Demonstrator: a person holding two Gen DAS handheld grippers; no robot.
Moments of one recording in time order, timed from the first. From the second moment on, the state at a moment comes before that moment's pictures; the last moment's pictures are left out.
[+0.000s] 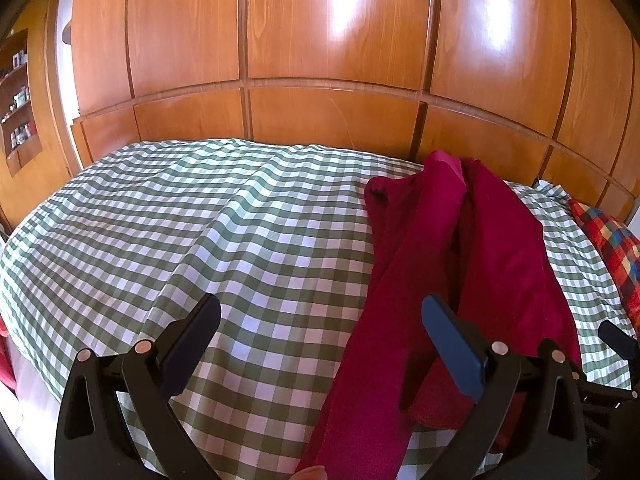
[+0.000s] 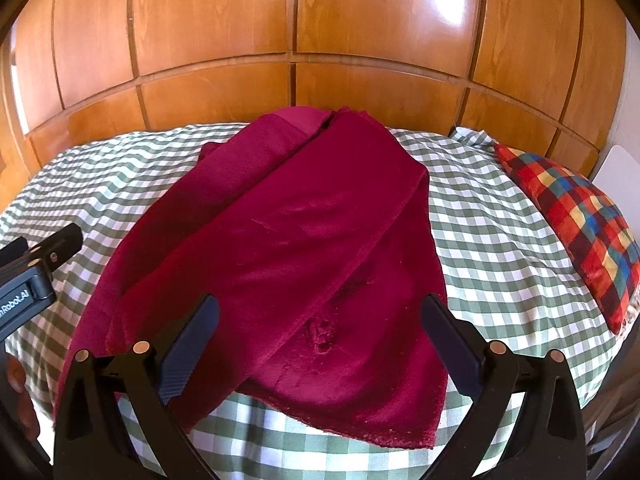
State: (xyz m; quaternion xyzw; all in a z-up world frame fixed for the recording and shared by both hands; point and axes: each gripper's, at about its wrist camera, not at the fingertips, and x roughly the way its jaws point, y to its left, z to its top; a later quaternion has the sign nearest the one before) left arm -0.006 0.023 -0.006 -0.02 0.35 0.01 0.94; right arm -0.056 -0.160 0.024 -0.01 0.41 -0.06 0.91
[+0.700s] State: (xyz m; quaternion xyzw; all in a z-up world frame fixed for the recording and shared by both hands) left arm -0.012 0.023 -0.003 -0.01 0.35 0.01 0.94; right arm -0.059 -0.166 0.027 0.00 0.41 -0.07 0.91
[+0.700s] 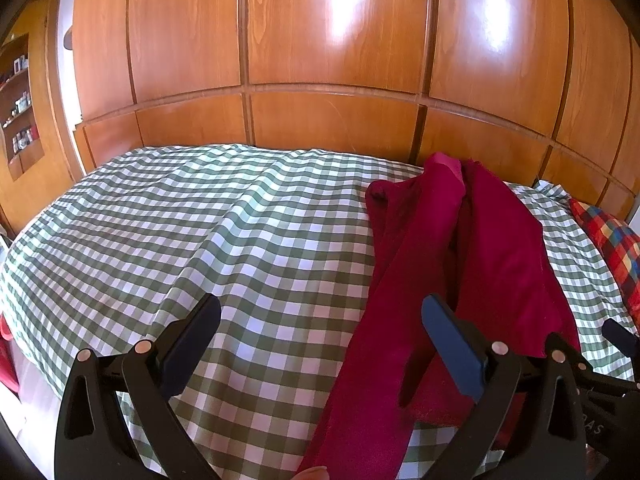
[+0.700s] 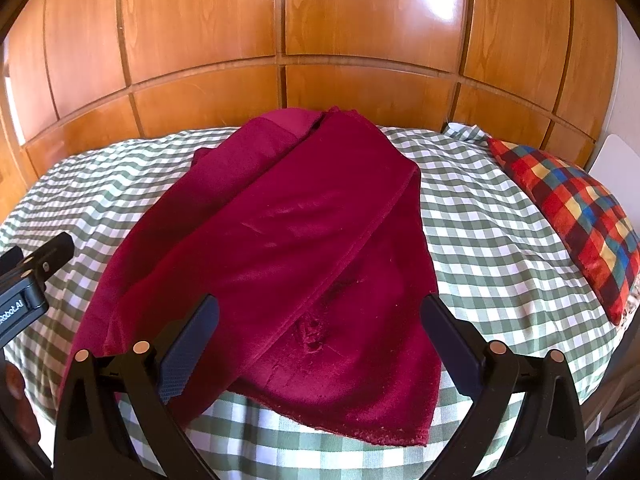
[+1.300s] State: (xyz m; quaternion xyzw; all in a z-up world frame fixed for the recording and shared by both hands) left arm -0.016 0.035 -0.008 0.00 0.35 0.02 0.94; right arm -0.059 -0.159 0.024 0.00 0.42 -0.04 0.91
